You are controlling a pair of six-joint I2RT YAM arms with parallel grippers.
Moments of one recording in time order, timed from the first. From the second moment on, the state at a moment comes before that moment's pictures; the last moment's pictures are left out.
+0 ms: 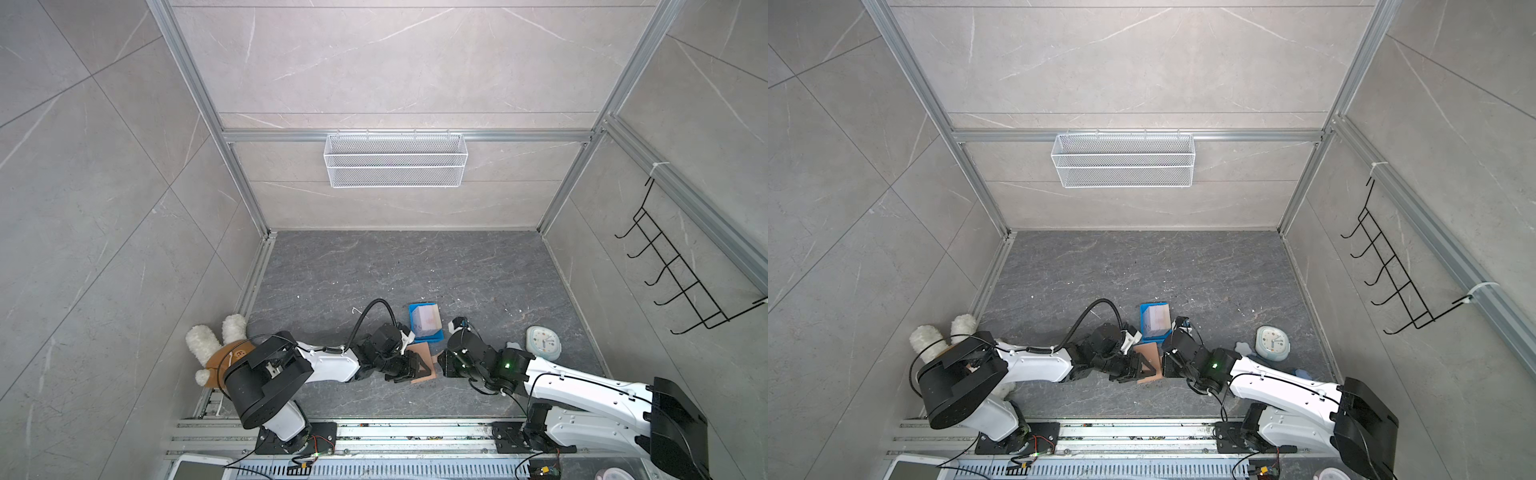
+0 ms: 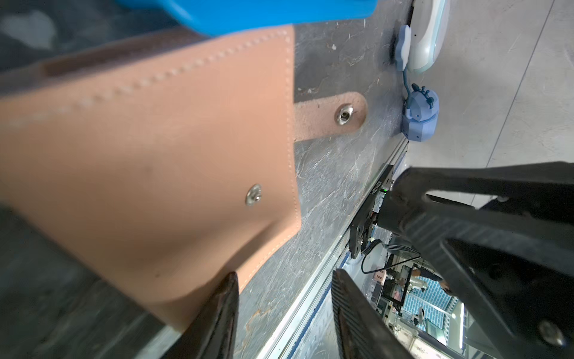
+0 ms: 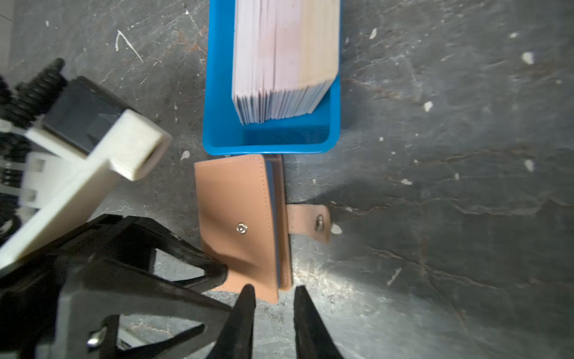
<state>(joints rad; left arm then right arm) -0.94 1.58 0.56 0.25 0.56 -0.99 0.97 1.12 0.59 -0.41 0.12 0.89</state>
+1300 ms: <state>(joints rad) -0.88 1.41 0.54 0.13 0.50 -0.95 0.94 1.43 0.59 -0.16 0.01 0.87</state>
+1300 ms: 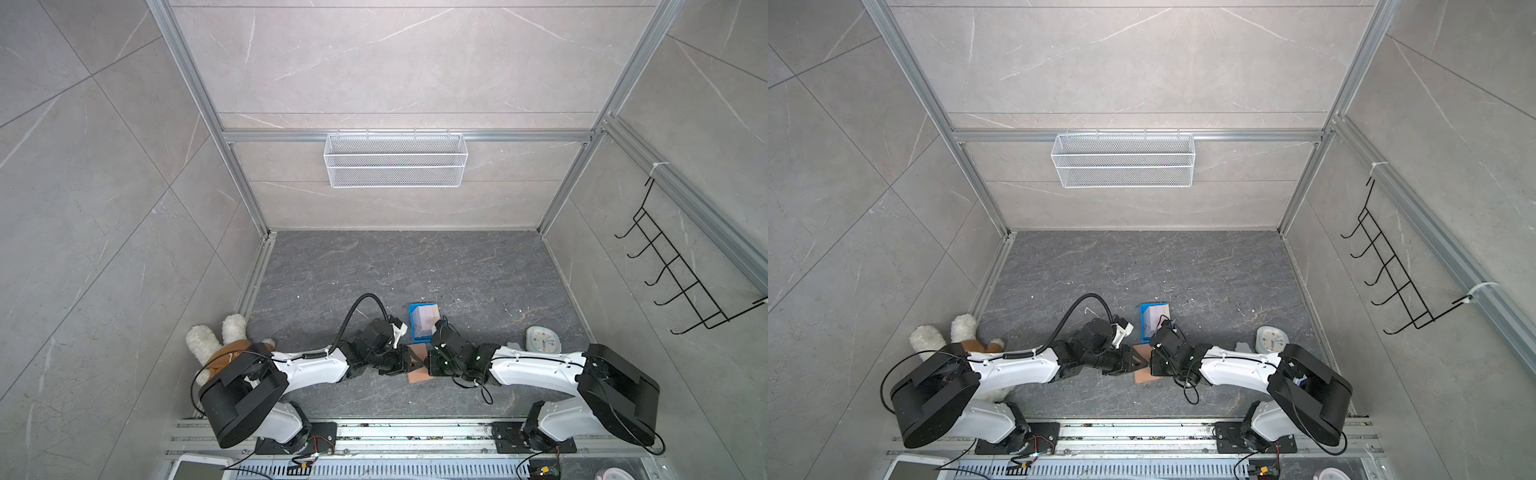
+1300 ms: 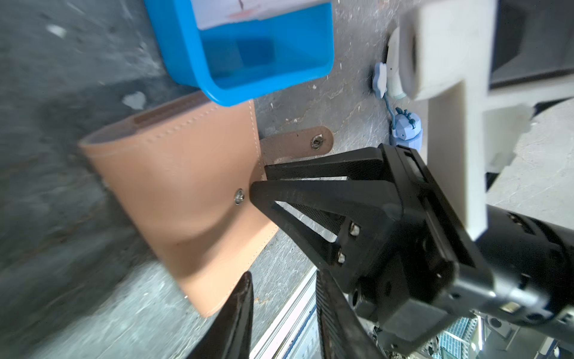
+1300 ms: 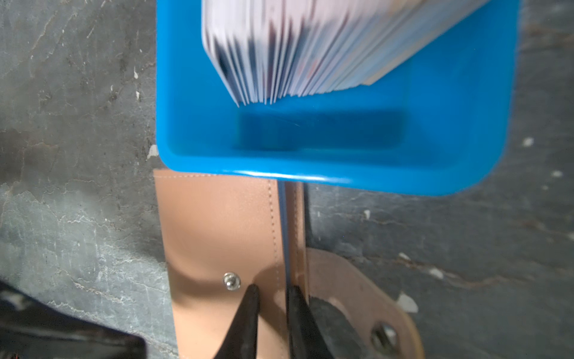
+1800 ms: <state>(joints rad) -0.83 1.44 0.54 0.06 0.44 -0.90 0.94 1.43 0.58 -0.15 0.01 0.87</state>
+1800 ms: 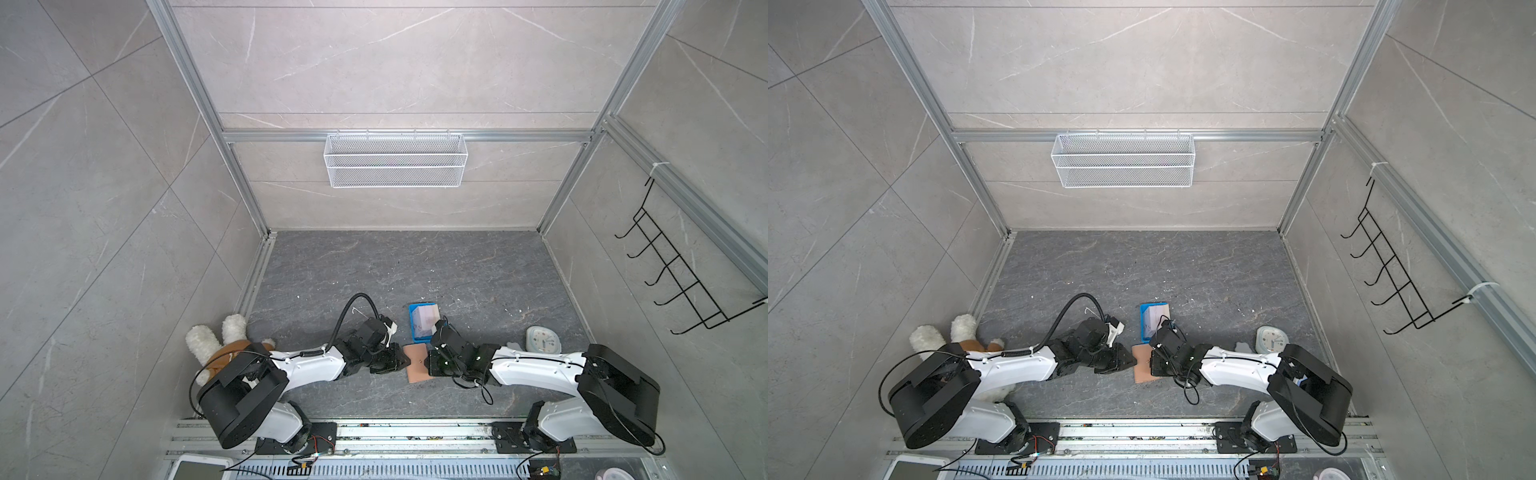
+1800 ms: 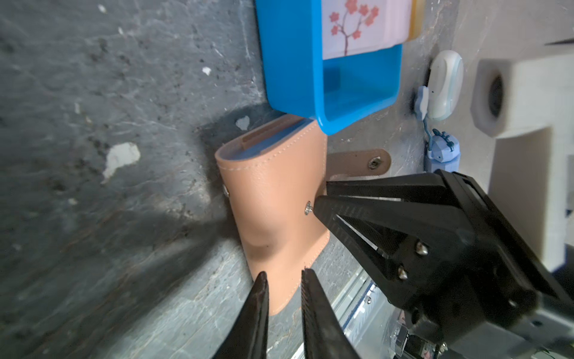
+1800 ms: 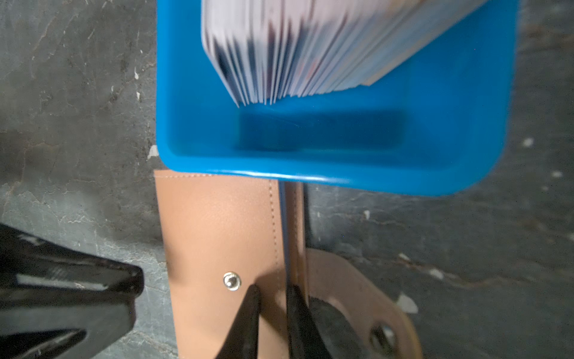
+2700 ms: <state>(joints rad) -0.83 1.55 0.61 0.03 0.41 -0.89 0.94 1.41 0.58 -0.18 0.01 0.87</state>
